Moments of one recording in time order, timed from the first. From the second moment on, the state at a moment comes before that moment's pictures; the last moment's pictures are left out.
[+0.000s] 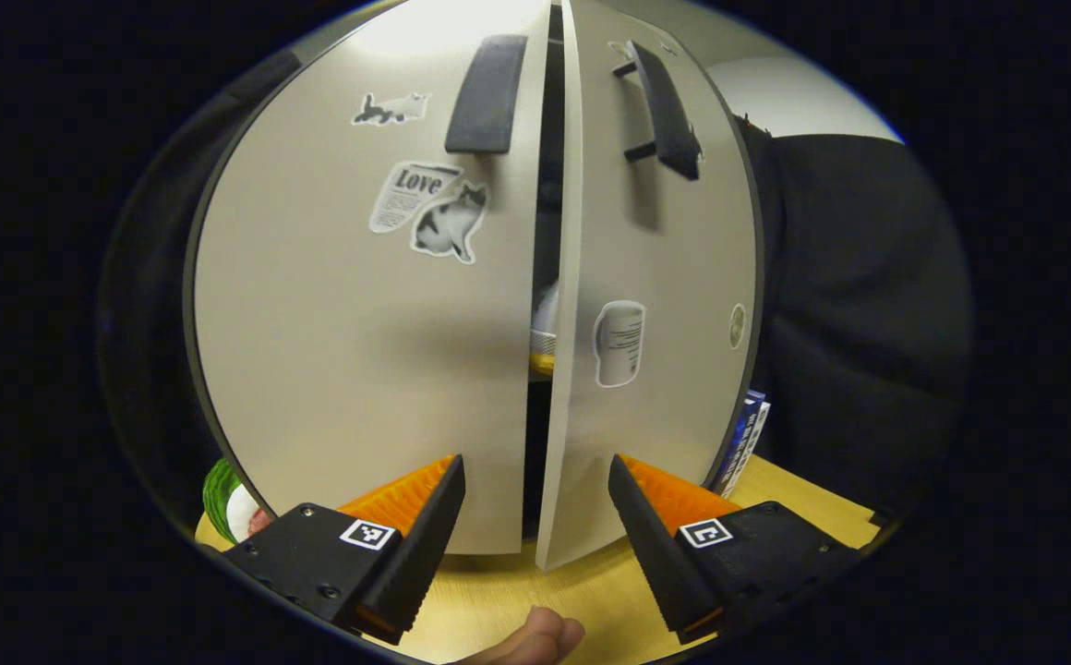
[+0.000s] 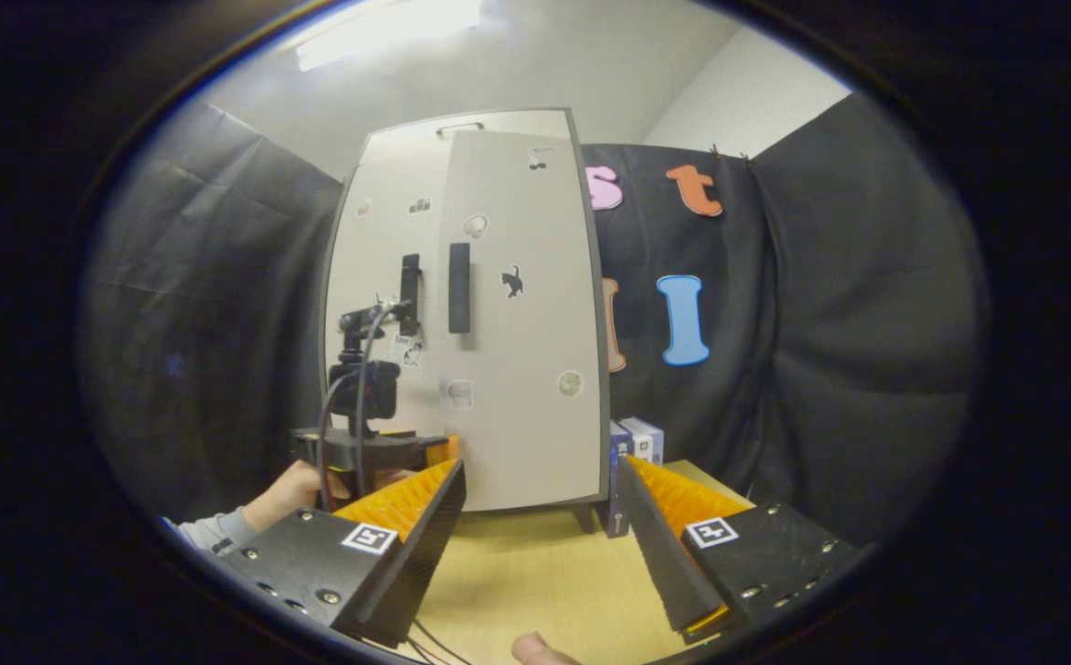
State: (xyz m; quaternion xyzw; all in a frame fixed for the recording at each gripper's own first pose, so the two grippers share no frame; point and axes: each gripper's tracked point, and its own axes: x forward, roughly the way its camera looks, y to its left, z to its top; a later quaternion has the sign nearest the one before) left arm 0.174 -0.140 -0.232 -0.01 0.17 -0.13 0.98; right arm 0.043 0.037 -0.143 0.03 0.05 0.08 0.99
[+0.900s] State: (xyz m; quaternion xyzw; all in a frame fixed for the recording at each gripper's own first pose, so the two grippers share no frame) left arm -0.020 -0.019 -0.116 0.03 0.12 -0.02 0.99; right arm 0.012 0.047 -0.114 0.04 0.04 0.08 1.00
